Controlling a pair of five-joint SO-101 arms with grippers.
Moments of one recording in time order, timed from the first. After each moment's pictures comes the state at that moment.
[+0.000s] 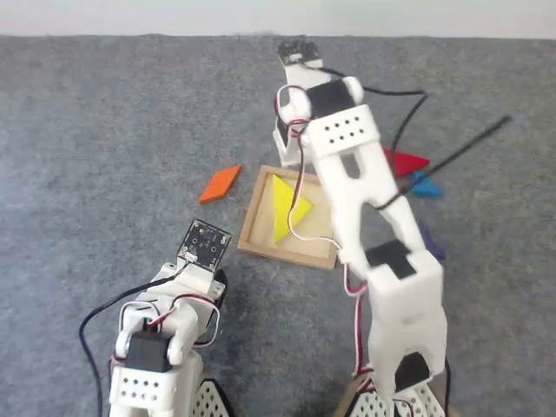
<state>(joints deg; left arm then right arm) 1.1 -102.9 97.1 72.3 -11.0 -26.7 28.7 -43.4 96.8 -5.8</state>
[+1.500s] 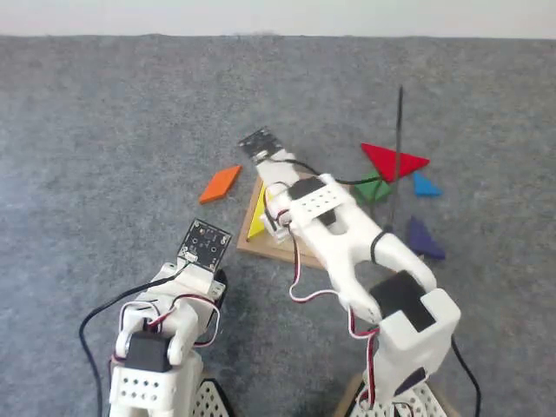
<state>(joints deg) 1.1 -102.9 97.1 72.3 -11.0 -35.1 14.2 19.9 47.5 5.8</state>
